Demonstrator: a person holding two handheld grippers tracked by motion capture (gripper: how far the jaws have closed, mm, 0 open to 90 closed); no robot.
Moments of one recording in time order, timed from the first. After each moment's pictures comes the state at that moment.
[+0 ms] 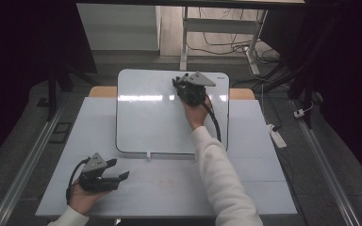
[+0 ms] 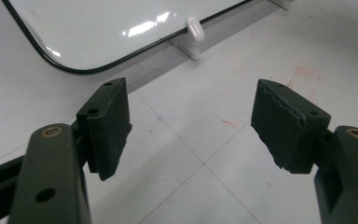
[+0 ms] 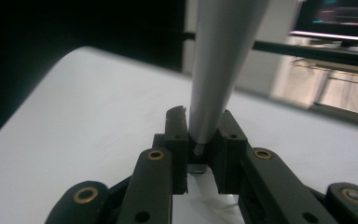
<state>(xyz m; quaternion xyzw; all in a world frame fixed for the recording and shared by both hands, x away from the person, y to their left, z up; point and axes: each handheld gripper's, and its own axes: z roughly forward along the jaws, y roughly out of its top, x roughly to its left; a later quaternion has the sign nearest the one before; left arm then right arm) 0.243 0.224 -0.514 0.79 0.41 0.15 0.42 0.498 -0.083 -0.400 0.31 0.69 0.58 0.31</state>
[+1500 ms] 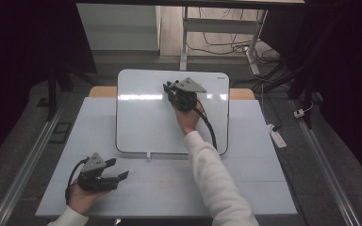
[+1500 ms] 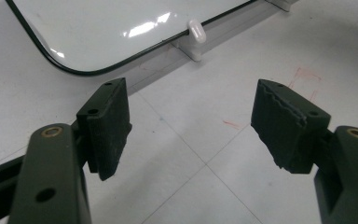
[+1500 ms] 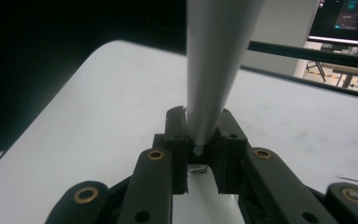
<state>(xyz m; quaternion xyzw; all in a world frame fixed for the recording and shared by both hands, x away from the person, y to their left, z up) 0.244 0.224 -0.514 0.79 0.41 0.15 0.43 0.481 -0.049 -0.419 0.27 0.71 0.58 0.30</state>
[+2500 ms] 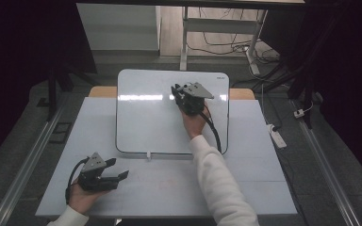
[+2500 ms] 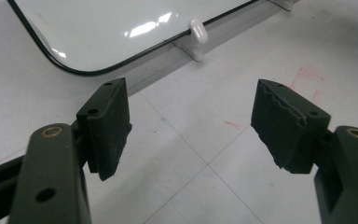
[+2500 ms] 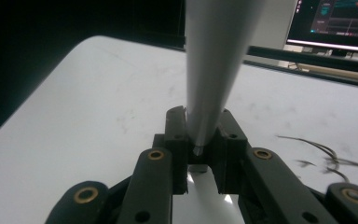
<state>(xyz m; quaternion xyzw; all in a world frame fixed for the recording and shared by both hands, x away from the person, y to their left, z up) 0.244 0.224 -0.514 0.79 0.41 0.15 0.42 0.473 -0.073 -0.424 0.28 0.70 0.58 0.32</state>
